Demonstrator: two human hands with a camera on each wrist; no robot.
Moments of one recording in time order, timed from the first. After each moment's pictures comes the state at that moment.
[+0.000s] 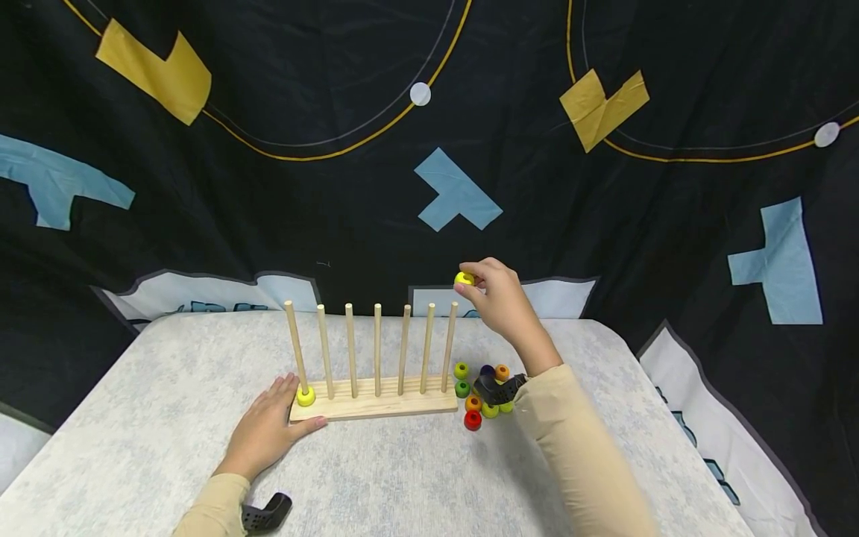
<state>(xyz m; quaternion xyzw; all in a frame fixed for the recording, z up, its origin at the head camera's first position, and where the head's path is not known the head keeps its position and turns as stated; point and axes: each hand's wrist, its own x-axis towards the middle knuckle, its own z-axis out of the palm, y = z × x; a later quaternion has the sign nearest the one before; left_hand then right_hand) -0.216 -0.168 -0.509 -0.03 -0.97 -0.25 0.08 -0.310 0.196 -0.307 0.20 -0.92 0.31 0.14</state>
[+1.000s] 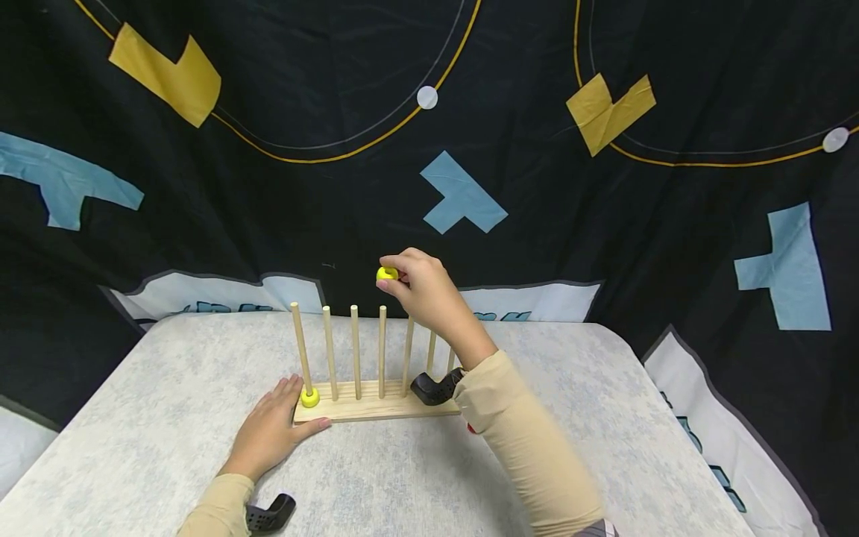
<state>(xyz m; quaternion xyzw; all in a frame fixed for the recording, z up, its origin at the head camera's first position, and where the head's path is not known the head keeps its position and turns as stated) -0.216 -0.169 -0.511 -0.03 -0.97 -0.24 0.09 -0.302 0.096 -0.287 0.32 -0.88 0.32 0.14</state>
